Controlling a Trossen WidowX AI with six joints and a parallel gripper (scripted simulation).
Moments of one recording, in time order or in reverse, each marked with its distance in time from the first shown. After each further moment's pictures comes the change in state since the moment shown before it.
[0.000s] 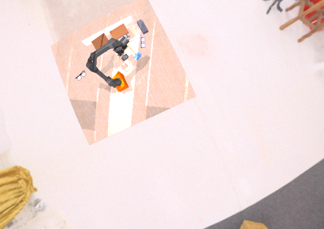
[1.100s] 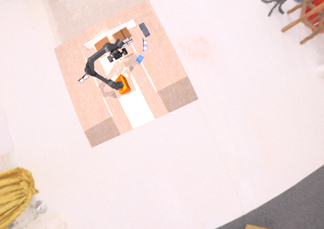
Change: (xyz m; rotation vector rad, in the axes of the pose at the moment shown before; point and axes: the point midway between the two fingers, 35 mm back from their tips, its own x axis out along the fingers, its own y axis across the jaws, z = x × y) arm 0.031 0.022 -0.030 -1.319 0.064 -0.119
